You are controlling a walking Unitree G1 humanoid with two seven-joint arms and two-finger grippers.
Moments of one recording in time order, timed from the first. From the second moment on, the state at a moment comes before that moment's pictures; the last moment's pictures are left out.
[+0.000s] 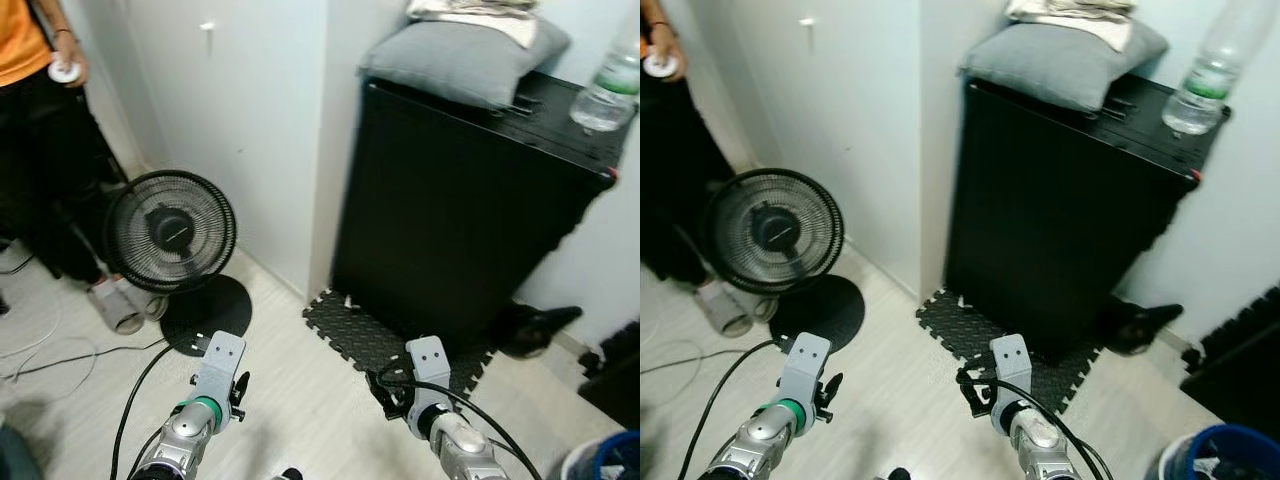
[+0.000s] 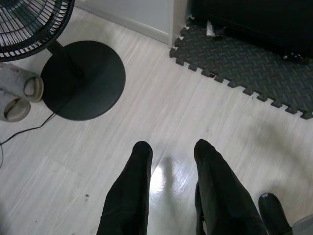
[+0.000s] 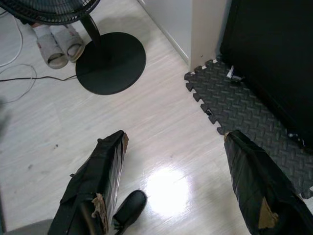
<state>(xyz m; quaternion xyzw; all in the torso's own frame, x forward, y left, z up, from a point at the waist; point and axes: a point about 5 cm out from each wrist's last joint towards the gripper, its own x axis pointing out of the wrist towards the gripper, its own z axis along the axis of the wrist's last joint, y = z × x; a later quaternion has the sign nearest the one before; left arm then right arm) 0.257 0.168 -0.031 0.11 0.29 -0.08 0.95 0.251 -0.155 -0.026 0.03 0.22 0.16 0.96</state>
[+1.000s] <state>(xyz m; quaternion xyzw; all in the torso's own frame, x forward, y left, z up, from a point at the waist) 0.256 0.170 -0.032 0.11 0.29 -0.08 0.95 0.251 -0.155 -0.026 0.04 0.22 0.14 0.96</state>
